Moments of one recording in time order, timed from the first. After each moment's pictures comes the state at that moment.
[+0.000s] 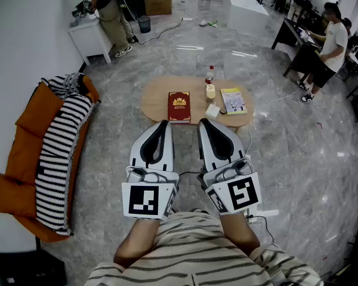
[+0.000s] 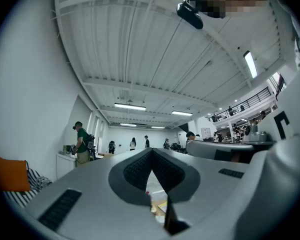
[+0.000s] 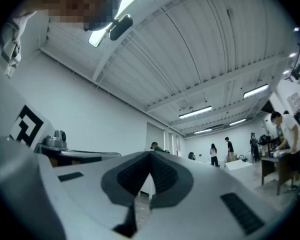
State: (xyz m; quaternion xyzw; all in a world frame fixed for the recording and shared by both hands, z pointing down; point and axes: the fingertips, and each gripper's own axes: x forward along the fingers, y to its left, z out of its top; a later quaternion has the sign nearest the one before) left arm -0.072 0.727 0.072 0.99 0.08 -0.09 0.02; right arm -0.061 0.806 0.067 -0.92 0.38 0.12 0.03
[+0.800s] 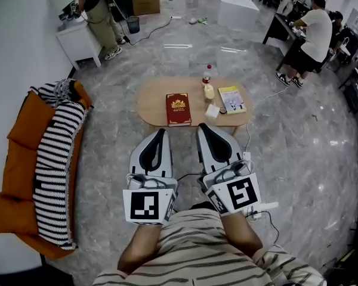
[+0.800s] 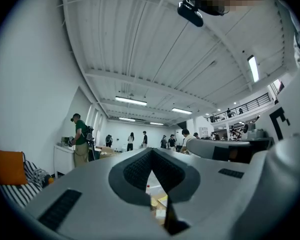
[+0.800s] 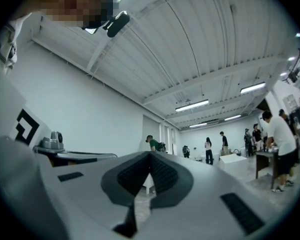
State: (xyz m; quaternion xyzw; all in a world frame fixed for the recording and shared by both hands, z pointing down) left arm -0.042 0.658 0.113 0.99 0.09 -0.06 0.04; right arm -0.027 0.743 0.102 -0.93 0.36 0.08 0.02
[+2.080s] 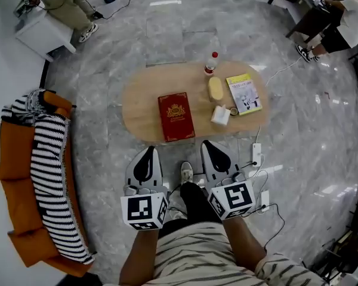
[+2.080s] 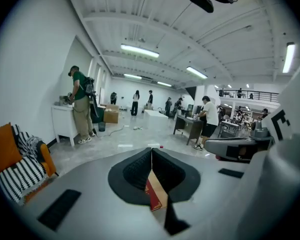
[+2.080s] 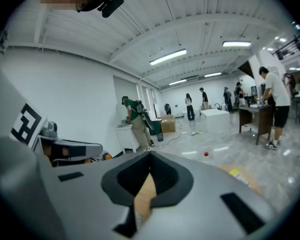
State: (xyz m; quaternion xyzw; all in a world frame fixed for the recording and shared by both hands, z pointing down) left arm 0.290 0.593 0.352 0.98 0.09 0.19 0.07; right arm 0.307 0.729 0.351 -0.94 0.28 -0.17 0.04
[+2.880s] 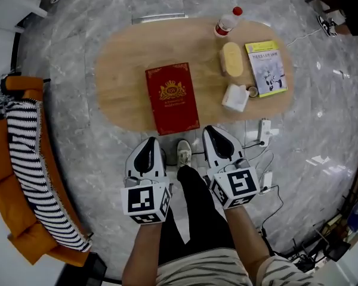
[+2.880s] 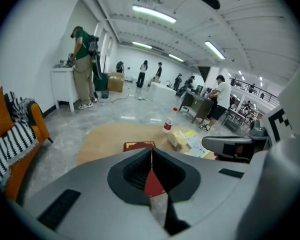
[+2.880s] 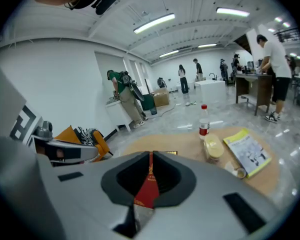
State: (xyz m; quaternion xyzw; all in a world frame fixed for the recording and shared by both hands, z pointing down) left arm 0.377 0.597 0.617 0.93 0.07 0.35 0.11; right arm 0.405 0.732 0.615 -0.91 0.26 -0.32 0.05
